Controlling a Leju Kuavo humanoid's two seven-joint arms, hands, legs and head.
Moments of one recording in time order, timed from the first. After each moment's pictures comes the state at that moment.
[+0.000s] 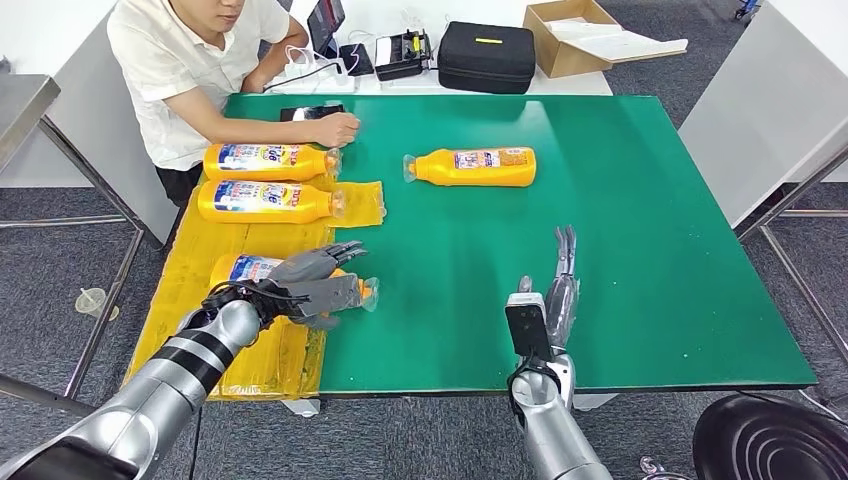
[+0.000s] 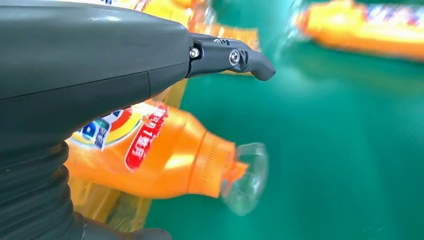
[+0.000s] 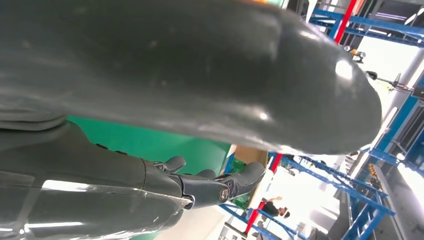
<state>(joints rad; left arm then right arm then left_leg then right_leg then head) -0.71 -0.02 -0.62 -0.72 -0.60 -0.22 -0.25 -0.21 0.12 0.20 -1.06 0.34 -0.58 -0.70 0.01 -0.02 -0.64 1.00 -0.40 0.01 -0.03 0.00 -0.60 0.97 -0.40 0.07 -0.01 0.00</state>
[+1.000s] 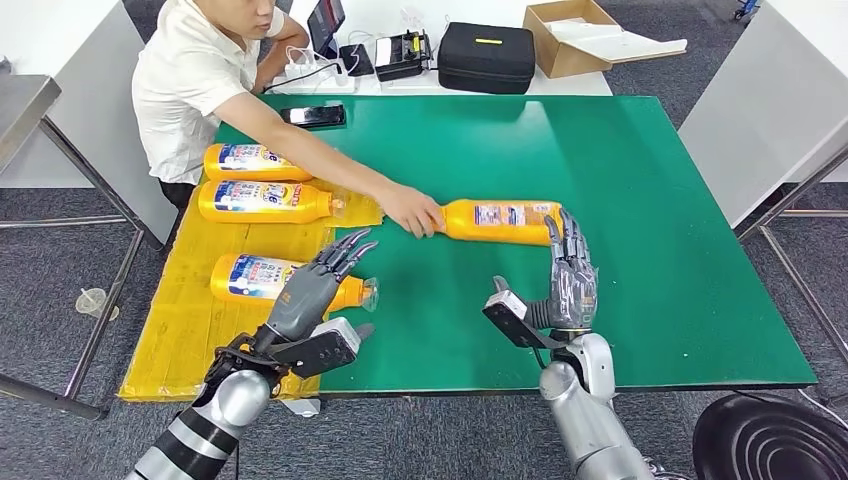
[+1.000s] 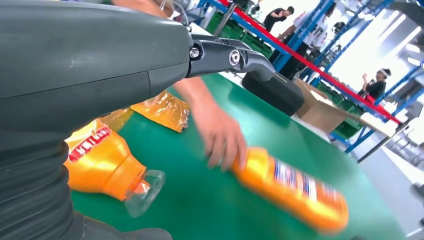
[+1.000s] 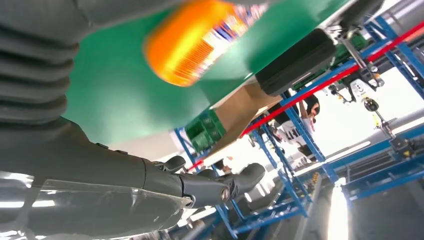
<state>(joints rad) -0.36 0.01 -0.61 -1.28 -0.48 0.10 -0.30 -0.26 0.02 0.08 -1.00 1.00 -0.61 -0.53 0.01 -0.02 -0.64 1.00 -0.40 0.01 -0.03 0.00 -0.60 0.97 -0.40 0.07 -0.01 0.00</state>
